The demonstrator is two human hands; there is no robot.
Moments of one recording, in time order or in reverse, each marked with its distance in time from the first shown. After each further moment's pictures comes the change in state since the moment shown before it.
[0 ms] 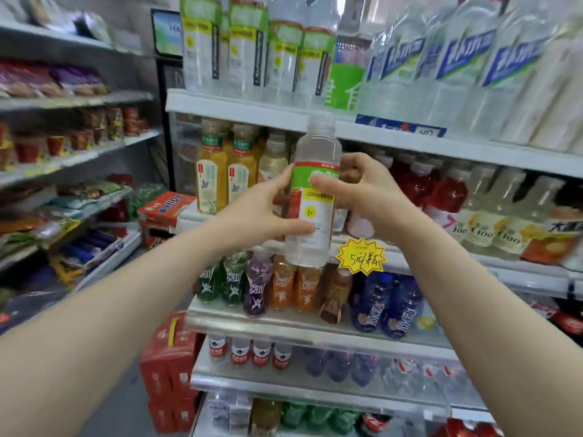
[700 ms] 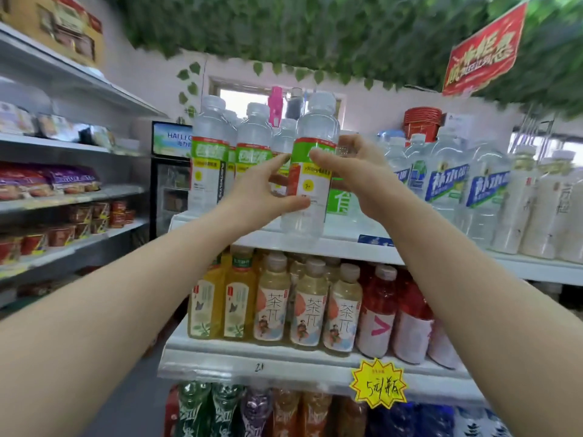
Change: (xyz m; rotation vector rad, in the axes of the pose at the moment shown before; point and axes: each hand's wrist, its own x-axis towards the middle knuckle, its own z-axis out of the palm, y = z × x) left_hand 0.116 0.067 -0.123 0.074 0.337 0.216; right_hand 0.145 -0.137 -0.013 0.073 0.164 -0.228
